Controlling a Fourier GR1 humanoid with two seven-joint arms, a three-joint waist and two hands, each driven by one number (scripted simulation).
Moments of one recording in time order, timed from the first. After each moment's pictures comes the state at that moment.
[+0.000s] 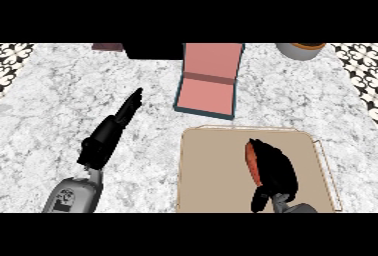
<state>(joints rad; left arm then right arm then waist) -0.19 0.09 -0.13 -1.55 -0.13 -0.14 0.09 -0.04 -0.13 0.37 -1.49 1.08 0.19 0.58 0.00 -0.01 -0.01</state>
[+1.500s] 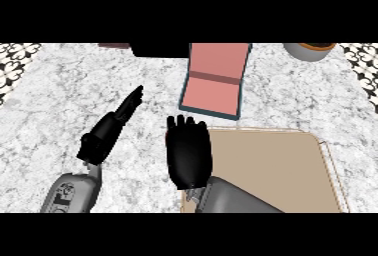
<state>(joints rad) -0.22 0.09 -0.09 -1.51 -0.13 -0.19 0.07 -0.64 -0.01 0.86 -1.41 1.11 0.00 1.02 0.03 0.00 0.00</state>
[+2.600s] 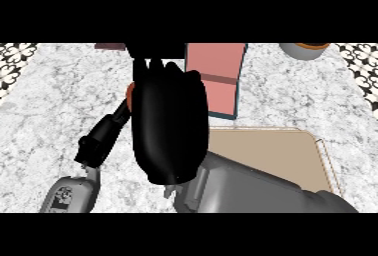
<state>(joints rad) -0.20 0.09 -0.09 -1.53 -0.14 -0.19 0.08 -1.00 -0.01 0.68 -1.59 1.04 0.05 1.15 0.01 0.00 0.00</state>
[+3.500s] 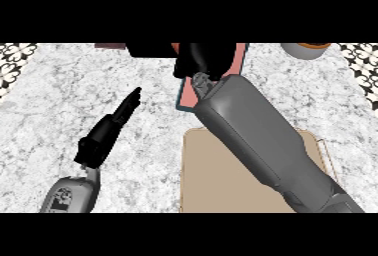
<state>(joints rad) -0.19 0.08 -0.09 -1.55 -0.15 -0.19 0.08 -1.11 -0.01 0.34 -1.15 1.07 -0.11 0.95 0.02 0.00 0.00</state>
